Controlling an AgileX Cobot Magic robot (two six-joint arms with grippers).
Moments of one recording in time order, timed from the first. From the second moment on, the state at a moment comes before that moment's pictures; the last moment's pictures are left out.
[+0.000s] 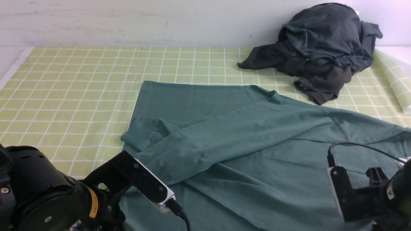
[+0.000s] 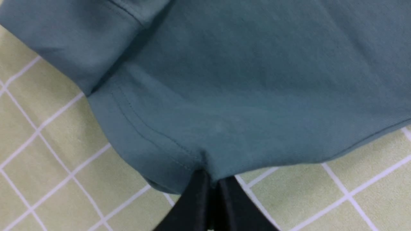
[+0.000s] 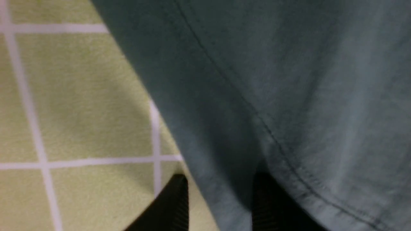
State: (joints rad) right arm 0.22 1.53 -0.63 -0.23 0.69 -1.12; left arm -0.64 1.26 -0.66 0.18 0.73 -0.05
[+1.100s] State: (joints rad) right arm 0.13 1.92 -1.37 -0.35 0.60 -0.66; left arm -0.20 1.86 -1.57 0.10 0.64 -0.05
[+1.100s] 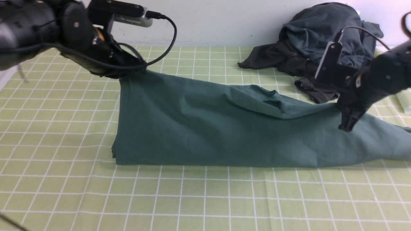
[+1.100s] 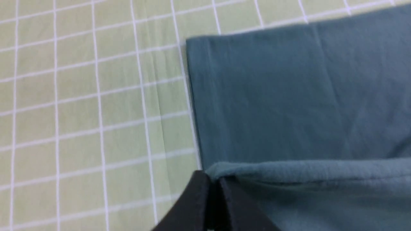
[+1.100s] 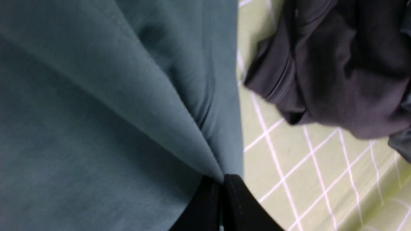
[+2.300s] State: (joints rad) right arm 0.13 2.04 -1.79 0.11 0.86 -0.42; left arm -0.17 2.18 -2.14 -0.02 1.00 0.07
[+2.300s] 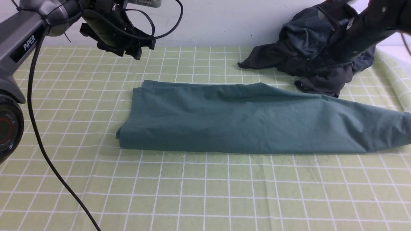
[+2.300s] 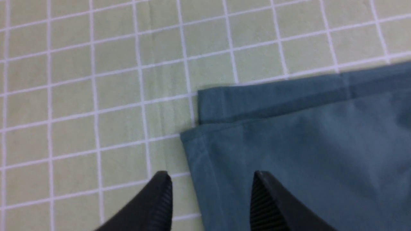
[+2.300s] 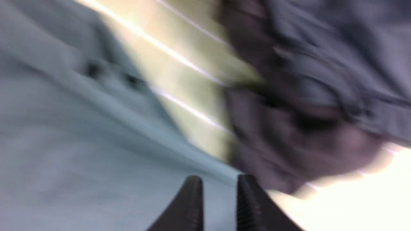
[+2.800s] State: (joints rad) right arm 0.17 2.41 -1.87 0.65 0.41 -0.75; left arm -0.22 2.24 -2.13 -0.19 1.07 0.18
